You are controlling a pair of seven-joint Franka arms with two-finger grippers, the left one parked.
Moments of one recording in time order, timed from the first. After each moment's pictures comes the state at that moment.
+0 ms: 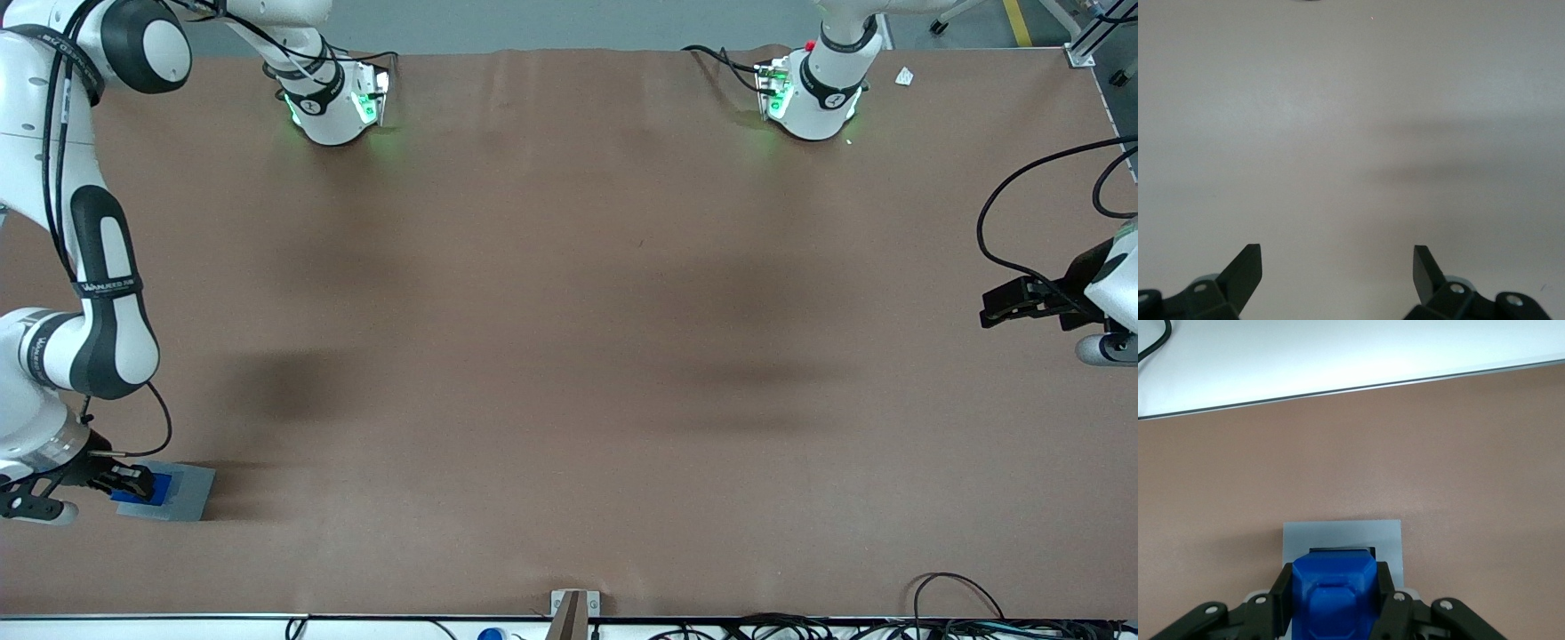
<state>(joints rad) -0.25 0.82 0.05 -1.30 -0.05 2.44 -0.05</state>
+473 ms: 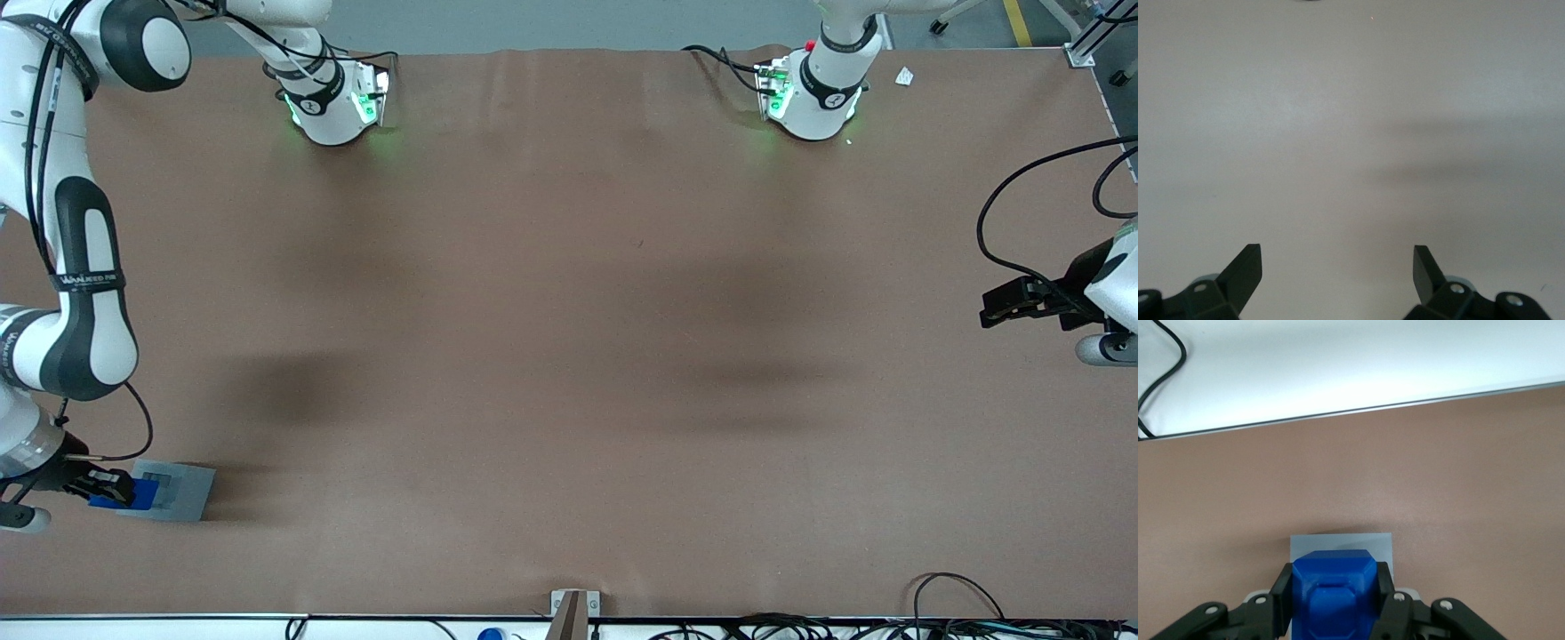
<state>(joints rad) -0.25 0.81 0.05 -1.22 -0.05 2.35 -0.05</state>
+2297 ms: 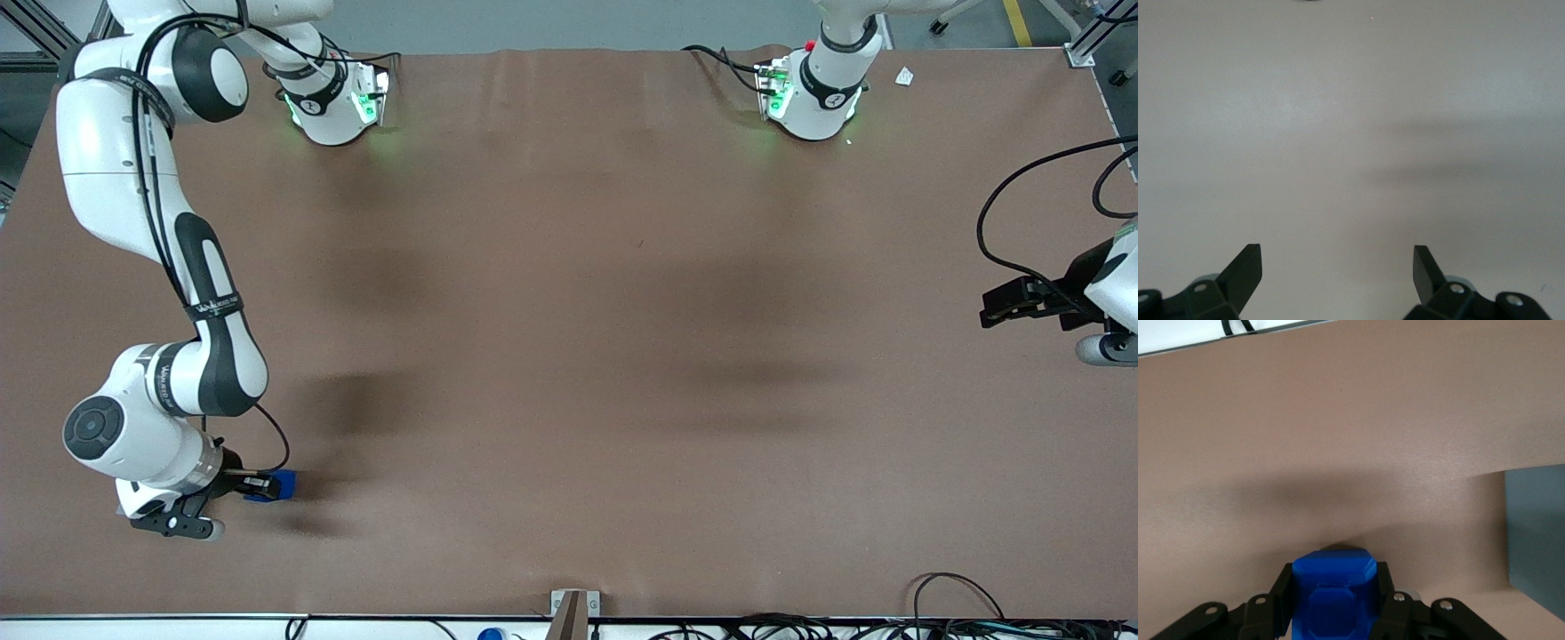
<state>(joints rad) -0.06 0.96 0.08 -1.15 -0.04 2.26 0.16</state>
